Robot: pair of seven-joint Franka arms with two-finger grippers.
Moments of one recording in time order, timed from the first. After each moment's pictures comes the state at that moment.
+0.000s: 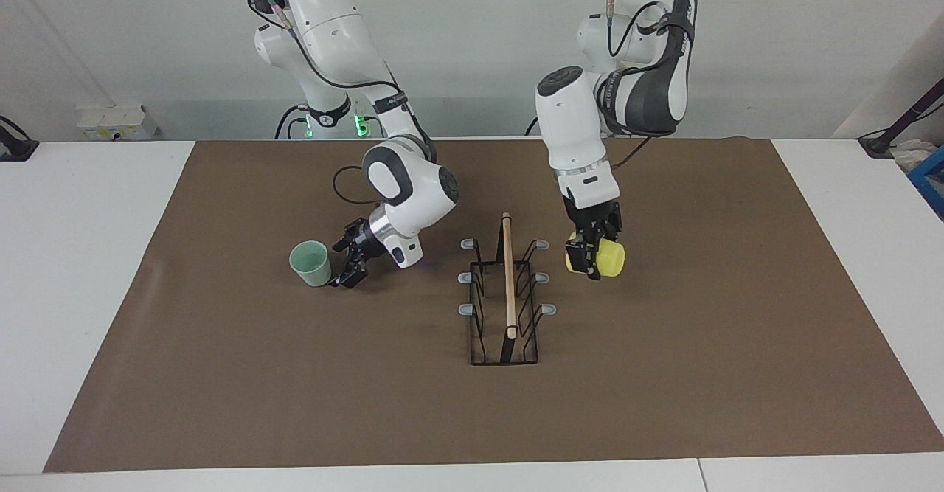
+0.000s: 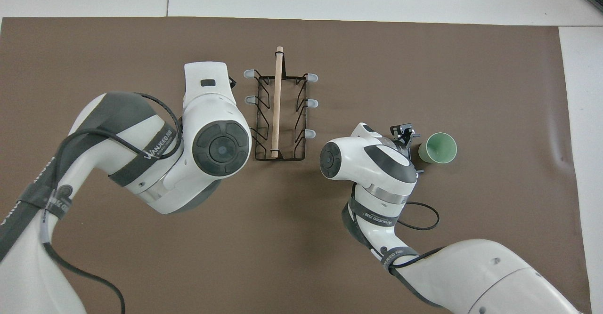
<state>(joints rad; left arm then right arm) -0.30 0.19 -0.25 -1.86 0.72 2.22 -1.71 0.38 0.42 0.10 -1.96 -0.89 1.86 -0.60</state>
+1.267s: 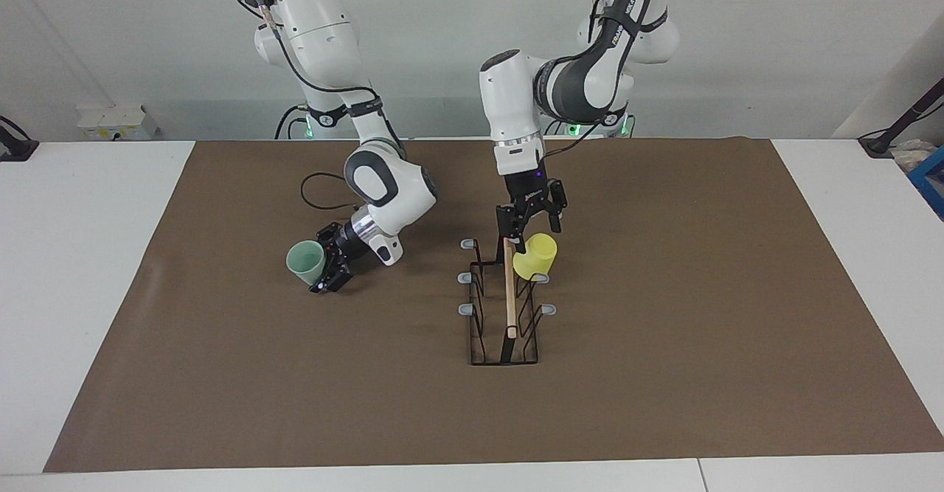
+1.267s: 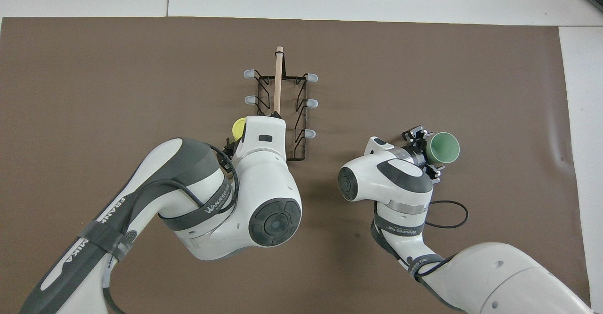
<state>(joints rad) -0.30 0.13 -0.39 -1.99 0.80 2.30 -1.77 0.32 0.39 0.10 -2.11 -1.16 1.96 -0.61</state>
